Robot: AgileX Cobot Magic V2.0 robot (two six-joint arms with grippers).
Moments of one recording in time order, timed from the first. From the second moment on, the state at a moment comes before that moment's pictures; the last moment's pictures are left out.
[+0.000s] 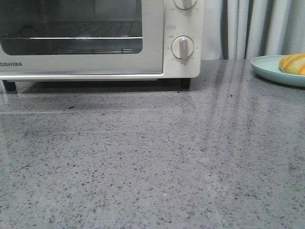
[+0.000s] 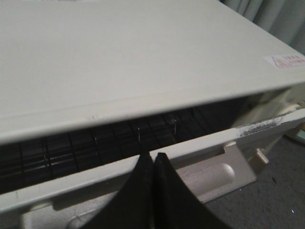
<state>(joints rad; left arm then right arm) -0.42 1.22 -0.98 -0.33 0.26 0.25 0.00 0.43 -0.48 0.22 0.30 -0.22</state>
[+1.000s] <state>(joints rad) -0.52 0.78 -0.55 -0.38 0.40 0.25 0.00 0.69 -0.67 0.31 0.48 -0.23</state>
